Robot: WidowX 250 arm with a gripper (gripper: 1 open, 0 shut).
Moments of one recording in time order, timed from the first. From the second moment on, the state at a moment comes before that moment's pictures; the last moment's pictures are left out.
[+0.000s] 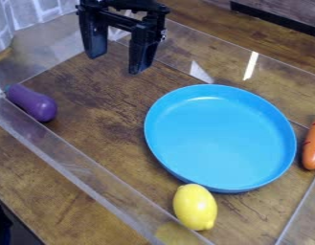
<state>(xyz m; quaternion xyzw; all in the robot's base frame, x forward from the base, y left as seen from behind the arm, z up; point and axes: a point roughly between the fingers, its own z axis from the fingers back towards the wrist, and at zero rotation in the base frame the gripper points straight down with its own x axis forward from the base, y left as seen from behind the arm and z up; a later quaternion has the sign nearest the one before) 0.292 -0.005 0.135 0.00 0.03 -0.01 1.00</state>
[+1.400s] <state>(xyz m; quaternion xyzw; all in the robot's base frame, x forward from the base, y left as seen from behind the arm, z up) 0.315 0.017 0.086 0.00 0.10 -0.02 1.00</state>
